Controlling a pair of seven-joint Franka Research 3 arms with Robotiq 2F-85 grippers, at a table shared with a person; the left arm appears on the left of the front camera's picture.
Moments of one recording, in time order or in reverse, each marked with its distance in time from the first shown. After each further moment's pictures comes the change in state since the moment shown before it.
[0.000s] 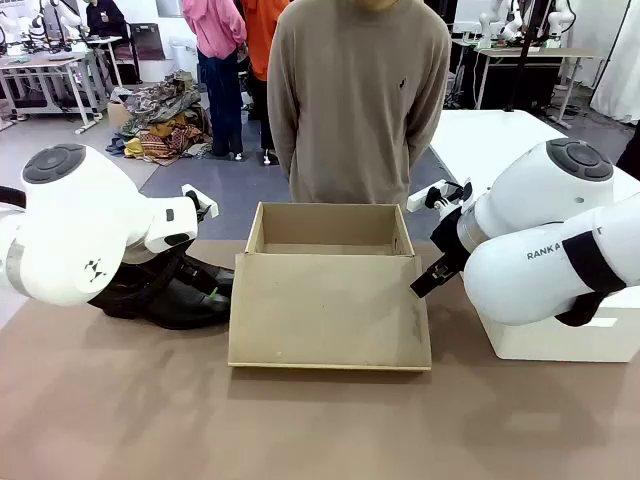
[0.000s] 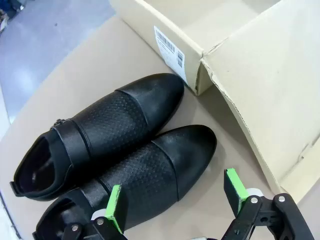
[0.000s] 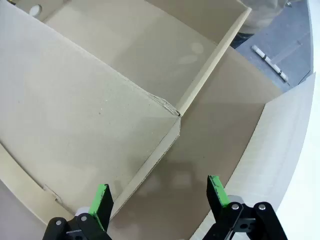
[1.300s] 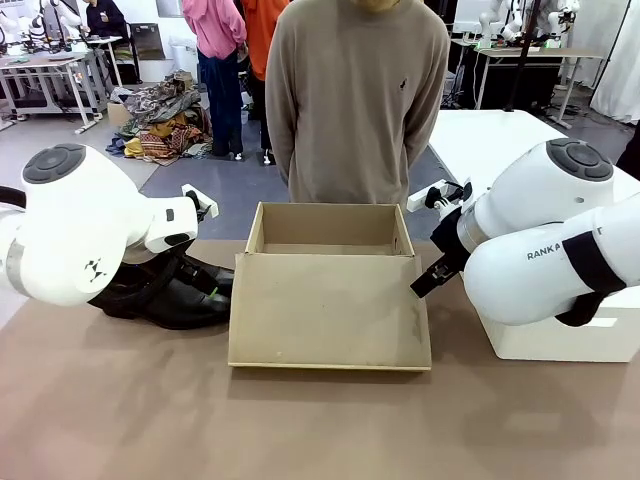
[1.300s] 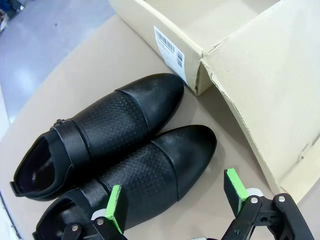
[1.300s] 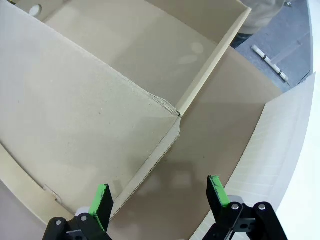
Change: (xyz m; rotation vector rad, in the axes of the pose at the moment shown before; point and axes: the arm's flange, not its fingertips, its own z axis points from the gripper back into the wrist) left arm 0.000 0.000 0.000 0.000 0.000 0.000; right arm 0.000 0.000 0.000 0.000 0.000 0.001
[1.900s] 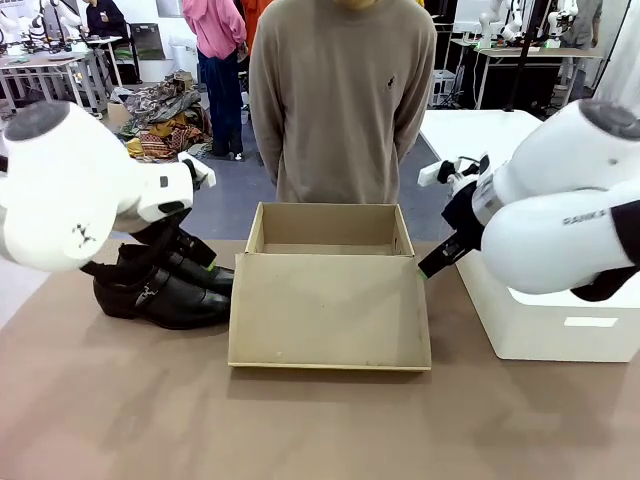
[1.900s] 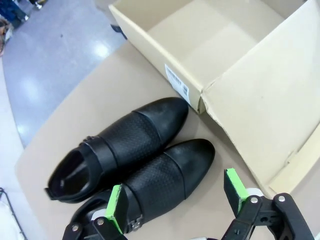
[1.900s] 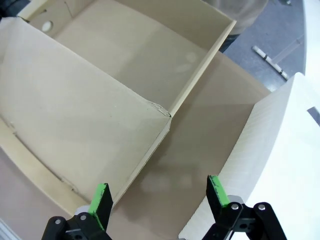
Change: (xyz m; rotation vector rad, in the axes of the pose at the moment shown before) left arm 0.034 0.007 0.052 0.012 -0.041 -0.022; right arm 0.014 -0.008 0.054 0.026 -0.016 -0.037
